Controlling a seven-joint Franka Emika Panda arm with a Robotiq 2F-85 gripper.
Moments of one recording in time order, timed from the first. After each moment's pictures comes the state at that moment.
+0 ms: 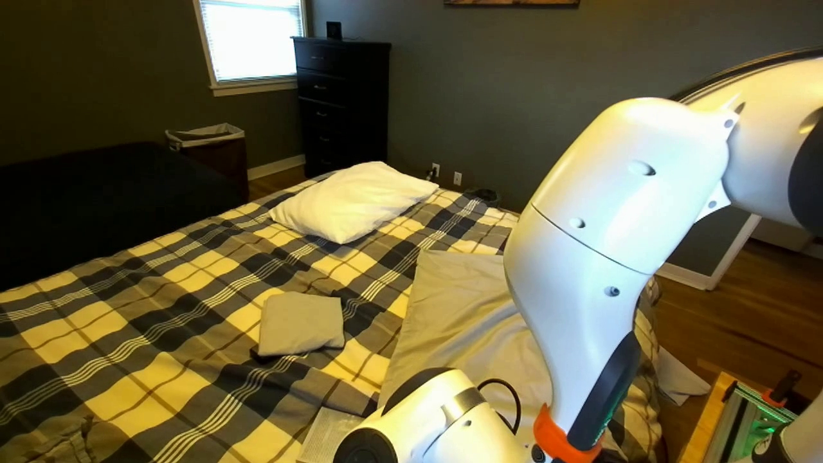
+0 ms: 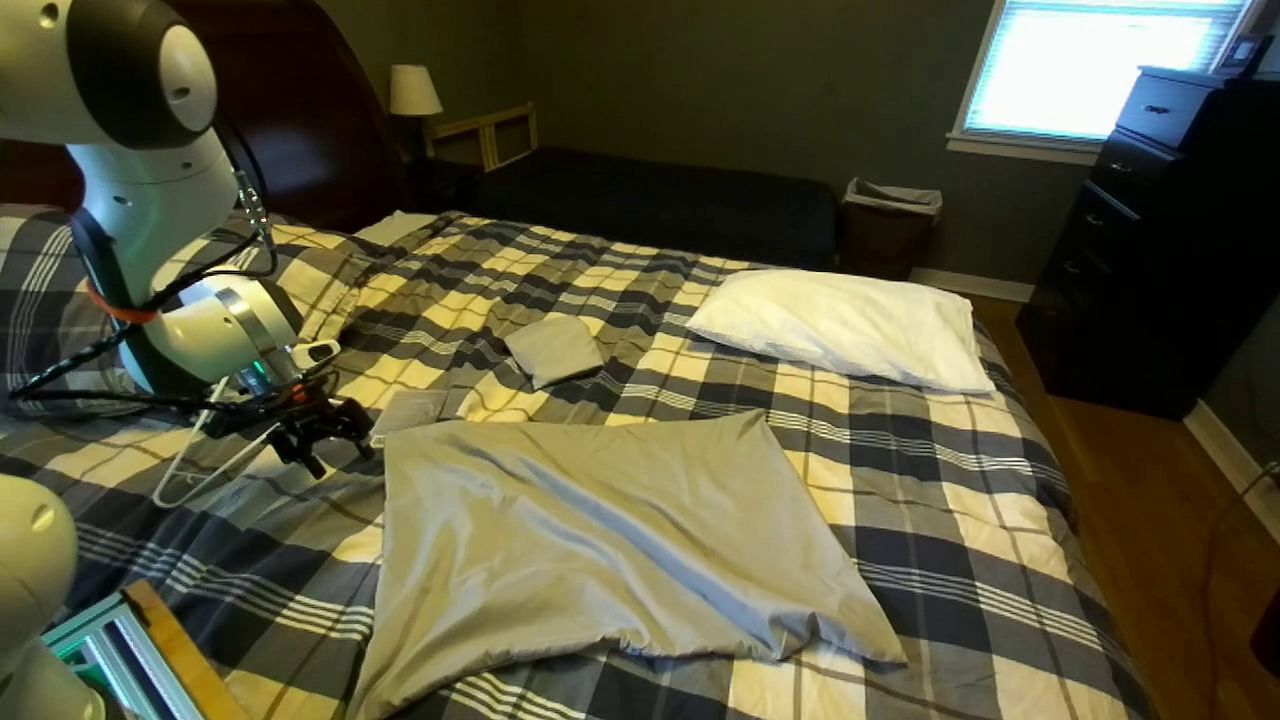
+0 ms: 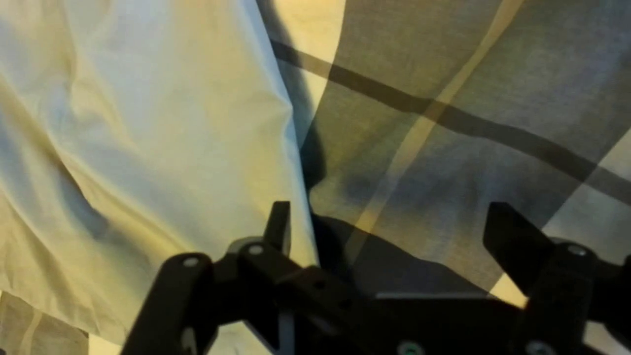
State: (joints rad) arm 0.65 0.71 0.20 -2.05 -0.77 2.36 0.80
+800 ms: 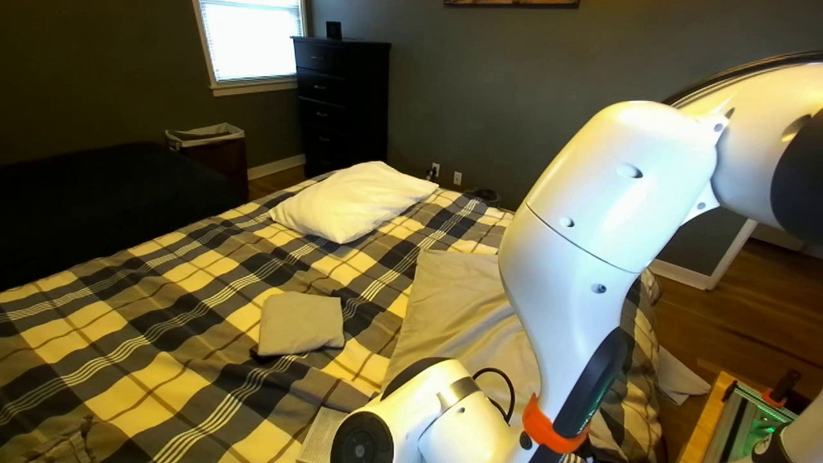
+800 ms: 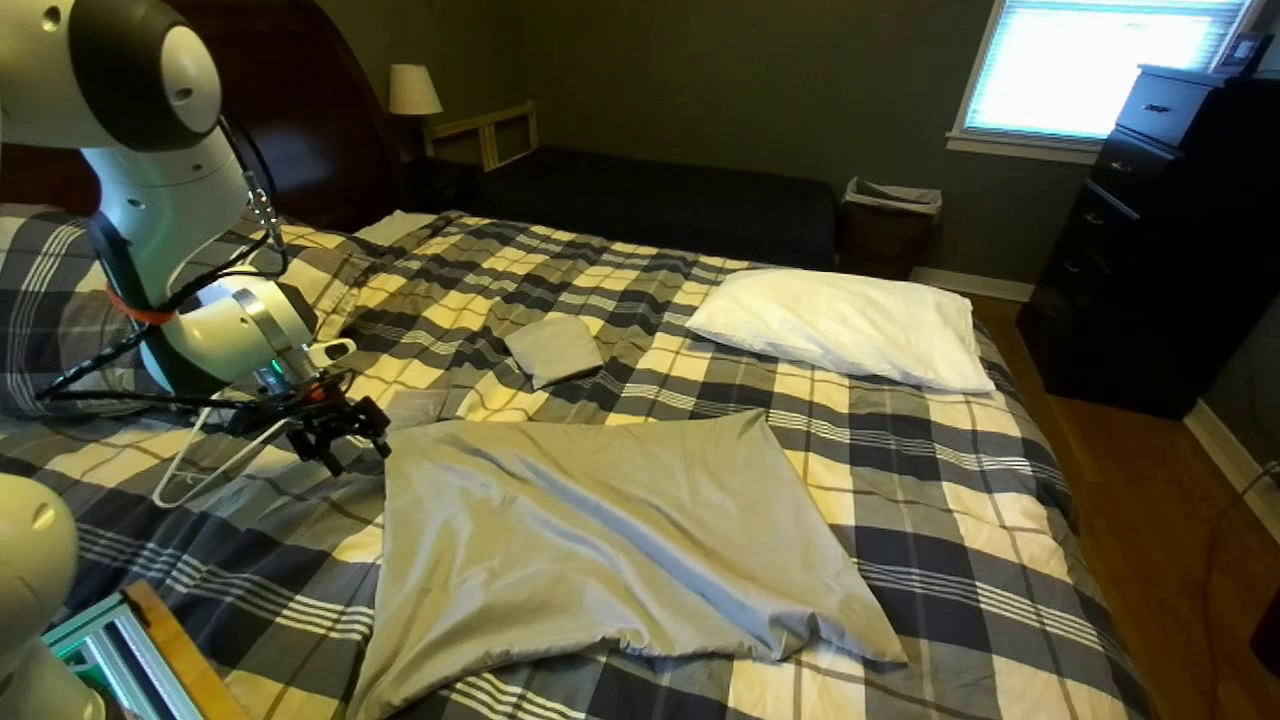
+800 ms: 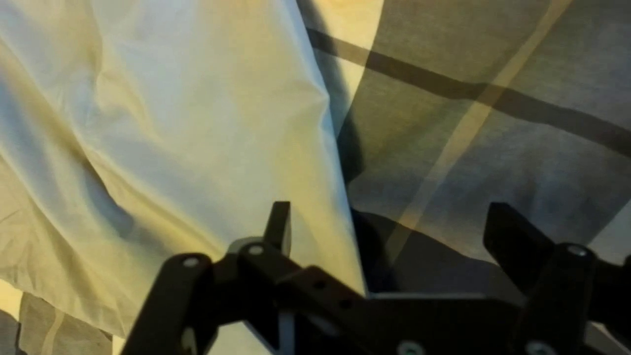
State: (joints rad) arm 0.66 0.72 0.16 -2.03 -0.77 2.36 0.78
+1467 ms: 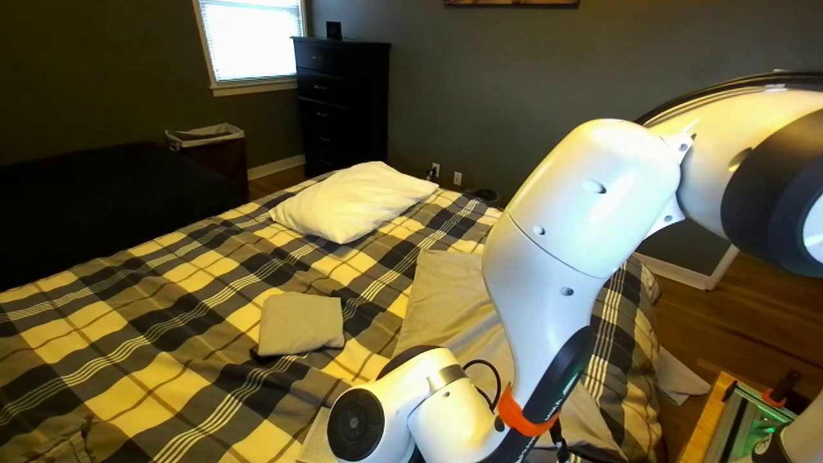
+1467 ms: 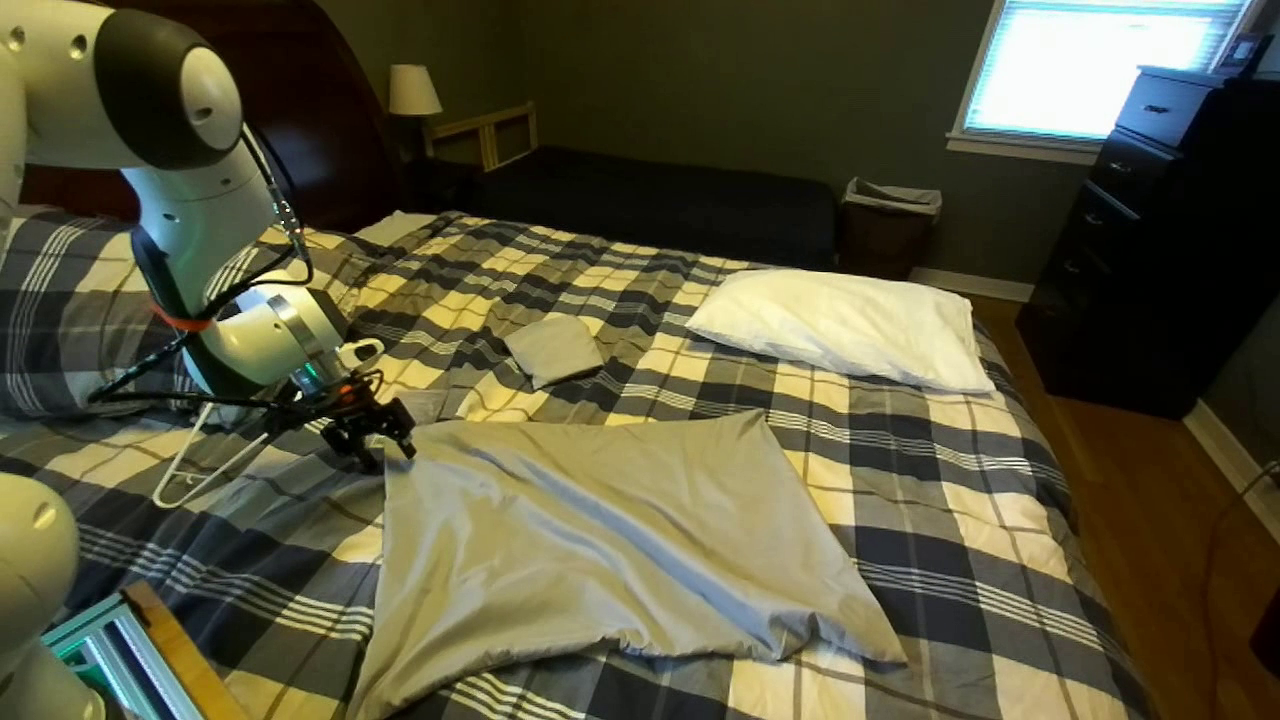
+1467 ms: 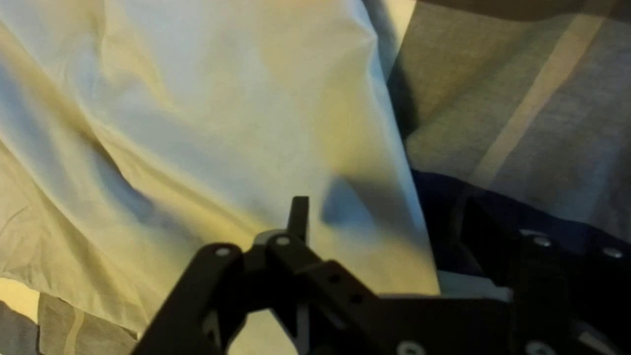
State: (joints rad) arm 0.66 0.78 0.09 -1.96 -0.77 2.41 0.78
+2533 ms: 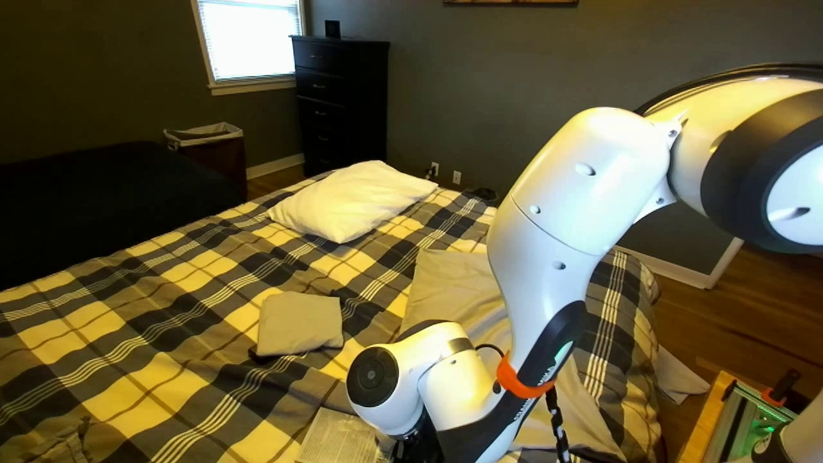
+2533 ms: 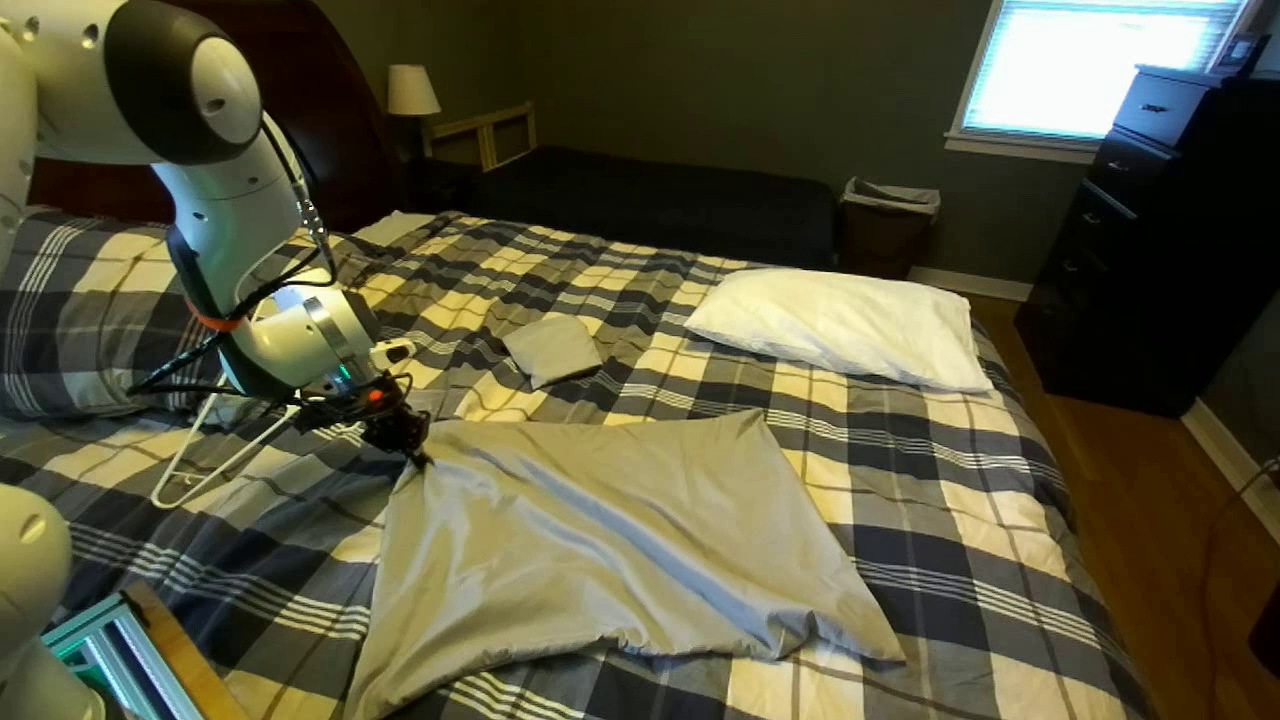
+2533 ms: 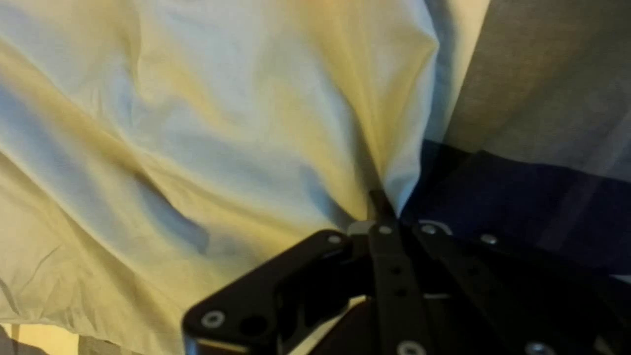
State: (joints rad) arm 0.60 0.77 0.06 -2.00 -0.75 2.49 0.79
